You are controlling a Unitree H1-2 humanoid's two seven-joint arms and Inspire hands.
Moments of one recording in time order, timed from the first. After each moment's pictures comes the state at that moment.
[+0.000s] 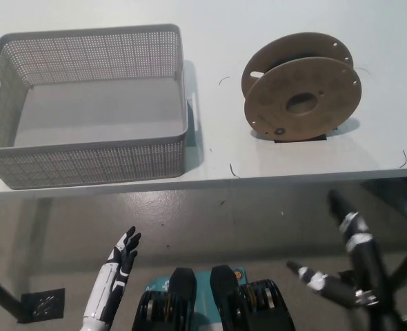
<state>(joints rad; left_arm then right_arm) -0.01 0.09 -0.05 0.29 0.12 -0.41 0.01 0.03 -0.12 0.08 -0.11 -0.09 -0.35 0.02</state>
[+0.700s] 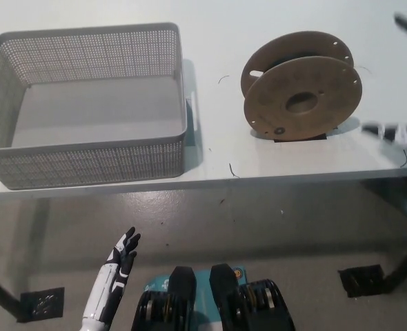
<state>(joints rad) -0.01 0.09 -0.05 0.29 0.13 -0.41 0.01 -0.55 -0.58 0.05 -0.29 -0.08 0.09 0.21</state>
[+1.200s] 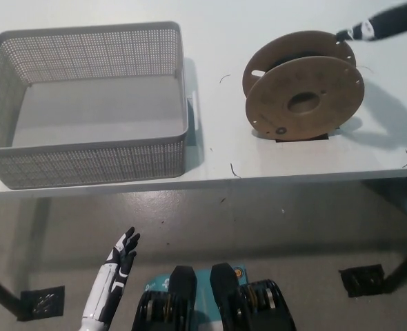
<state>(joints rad) -0.02 0.10 -0.05 0.29 0.13 -0.41 0.01 -1.08 -0.62 0.33 0.22 -0.16 0.25 0.42</state>
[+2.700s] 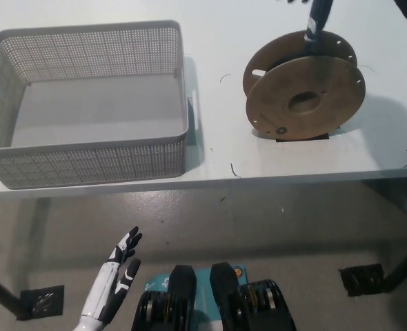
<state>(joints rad) -0.02 0.13 -0.06 0.28 0.22 -0.42 0.01 -1.62 -0.33 0.72 1.16 -0.40 0.25 0.97</state>
